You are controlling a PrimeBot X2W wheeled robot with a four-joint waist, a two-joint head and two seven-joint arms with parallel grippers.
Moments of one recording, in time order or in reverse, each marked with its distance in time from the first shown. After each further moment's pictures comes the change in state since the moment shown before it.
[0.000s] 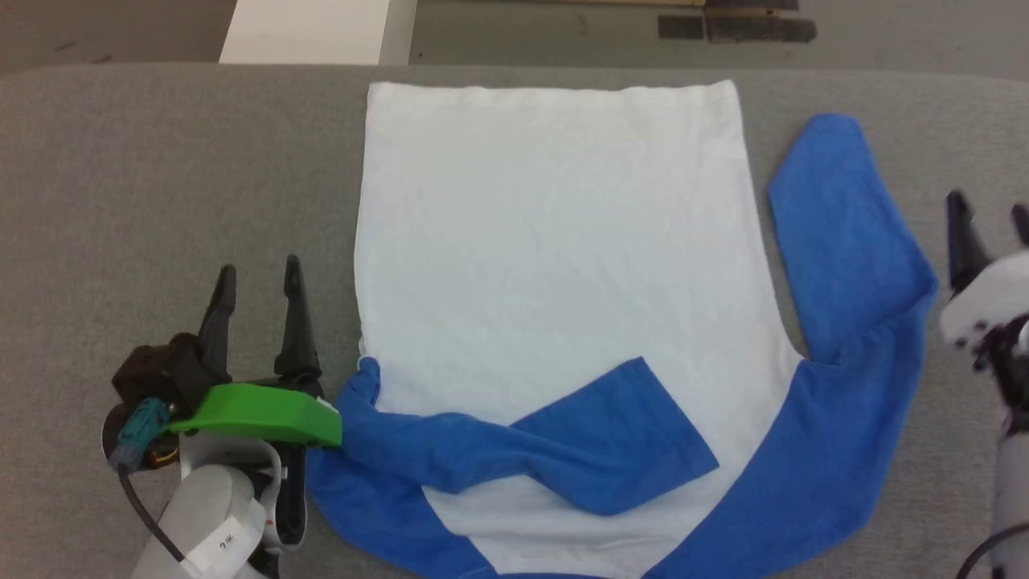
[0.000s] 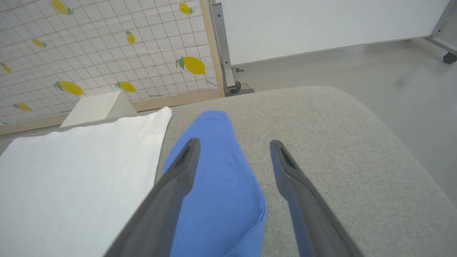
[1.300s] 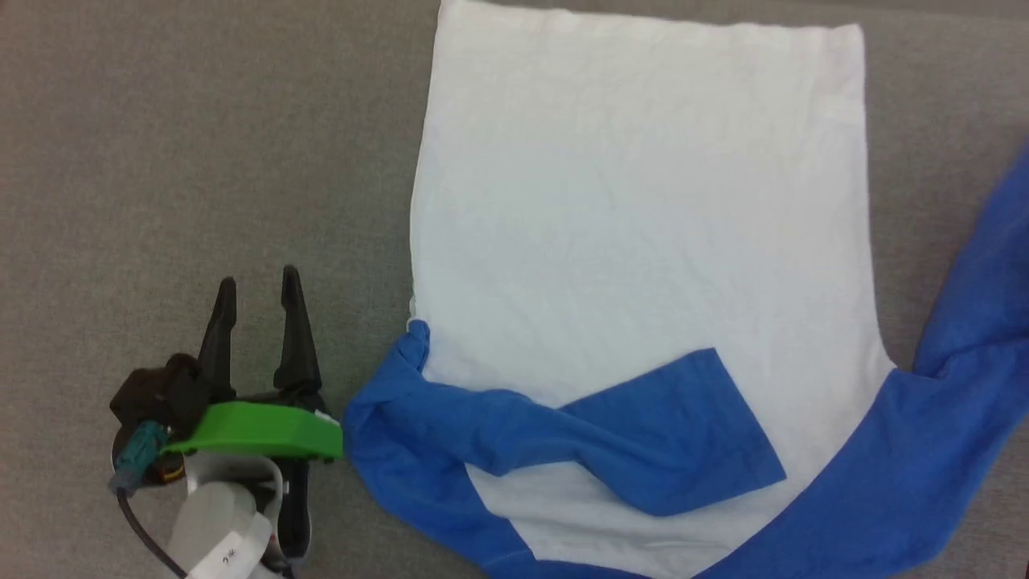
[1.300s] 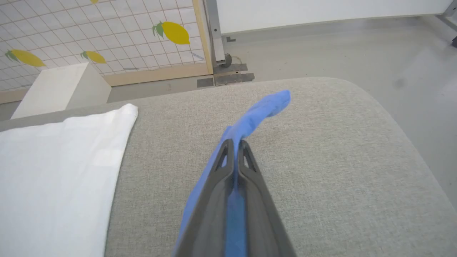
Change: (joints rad) left arm 0.021 -0.215 0.265 0.046 0.203 -0.224 -0.001; right arm -0.208 -0.140 -0.112 0.096 -0.051 0.000 0.173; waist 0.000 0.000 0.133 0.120
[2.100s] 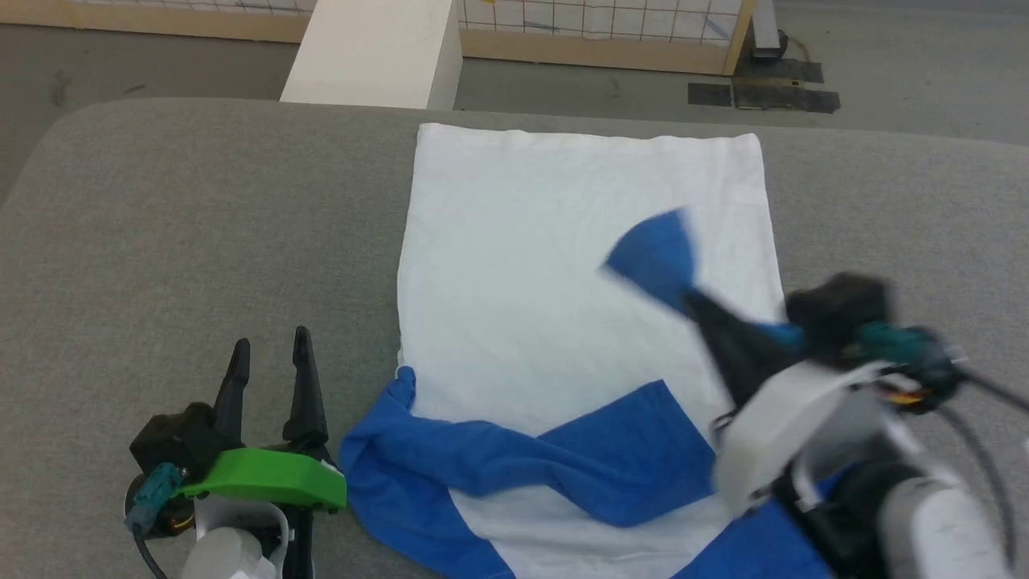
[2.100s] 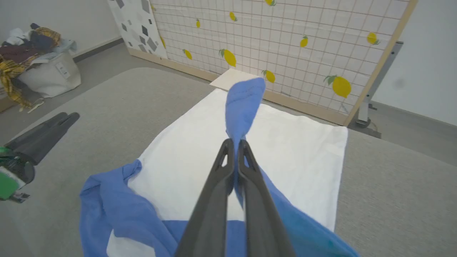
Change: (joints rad) left arm 0.087 -0.001 0.004 0.050 0.000 -0.017 0.000; right arm 0.493 0.181 0.656 -0.721 0.078 0.000 0.159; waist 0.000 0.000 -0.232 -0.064
